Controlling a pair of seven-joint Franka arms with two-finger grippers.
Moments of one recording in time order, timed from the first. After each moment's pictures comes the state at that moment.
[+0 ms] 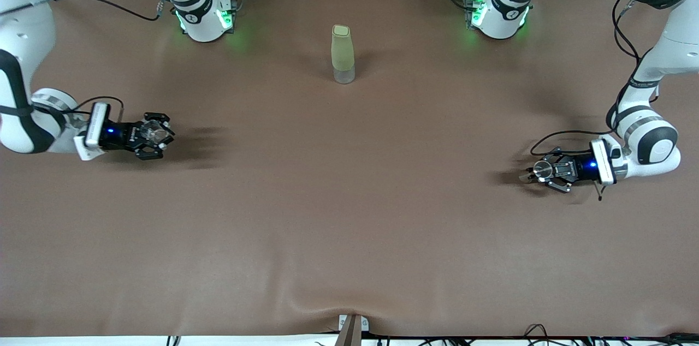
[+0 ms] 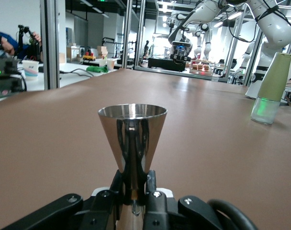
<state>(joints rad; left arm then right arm) 0.62 0.89 -0.20 -1.69 -1.03 1.64 2.43 -0.21 0.66 -0.26 -1.98 1.26 1.25 -2.72</state>
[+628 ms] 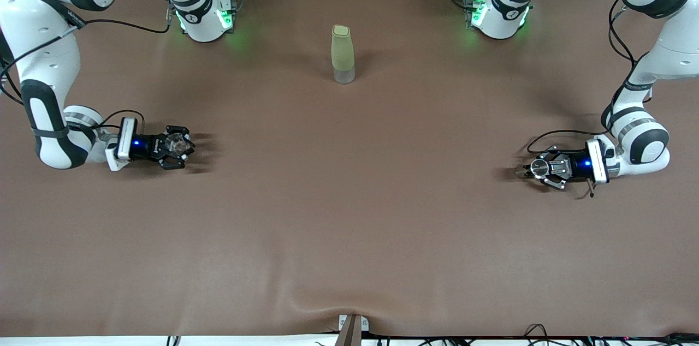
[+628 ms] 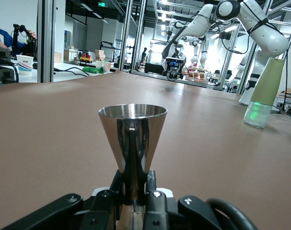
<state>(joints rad) 0.61 0.95 -0.20 -1.67 -1.03 1.61 2.43 -0.16 0.80 -0.25 -1.91 1.28 1.37 -2.77</state>
